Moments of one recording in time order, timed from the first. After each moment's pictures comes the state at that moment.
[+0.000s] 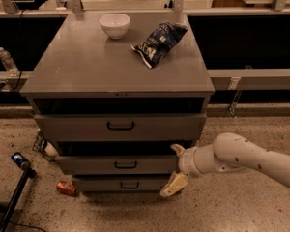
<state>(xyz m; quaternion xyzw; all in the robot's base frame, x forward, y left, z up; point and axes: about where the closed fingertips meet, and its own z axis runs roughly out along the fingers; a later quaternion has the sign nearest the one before) 0.501 -0.086 0.552 -0.56 0.74 0.20 0.31</state>
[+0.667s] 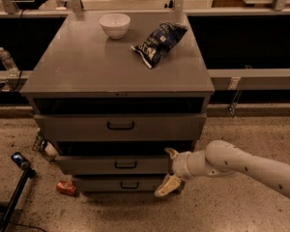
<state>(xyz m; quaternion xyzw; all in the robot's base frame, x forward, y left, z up) 0.523 -0.068 0.498 -0.56 0.72 0.23 0.34</state>
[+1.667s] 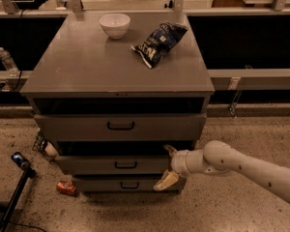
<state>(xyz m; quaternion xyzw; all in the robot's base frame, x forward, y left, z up) 0.557 -0.067 0.468 -0.56 0.71 0.23 0.37</state>
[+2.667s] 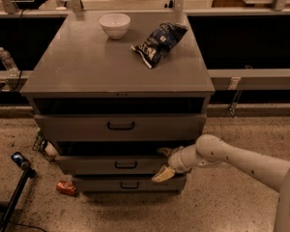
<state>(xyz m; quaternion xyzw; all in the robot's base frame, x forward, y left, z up) 0.584 -0.063 0.431 -0.59 0.70 0.23 0.33</state>
